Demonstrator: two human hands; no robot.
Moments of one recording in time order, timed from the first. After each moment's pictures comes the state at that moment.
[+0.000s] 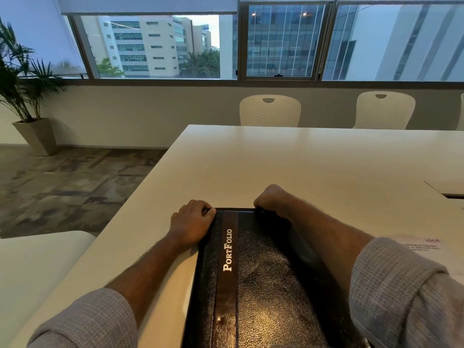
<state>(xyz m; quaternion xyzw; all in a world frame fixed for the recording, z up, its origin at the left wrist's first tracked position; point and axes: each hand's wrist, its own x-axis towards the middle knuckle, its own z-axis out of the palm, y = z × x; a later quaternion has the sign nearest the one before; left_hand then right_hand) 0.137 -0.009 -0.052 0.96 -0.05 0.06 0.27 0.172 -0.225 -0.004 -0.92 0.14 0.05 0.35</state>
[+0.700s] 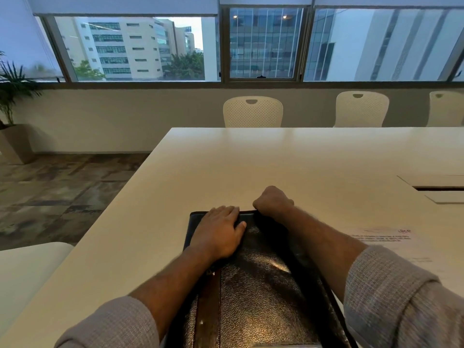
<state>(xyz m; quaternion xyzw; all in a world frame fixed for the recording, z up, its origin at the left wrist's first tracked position) 0.113 -0.096 -0.045 0.96 -0.23 0.05 0.12 0.166 -0.262 -0.014 -0.95 0.17 -0.01 0.25</state>
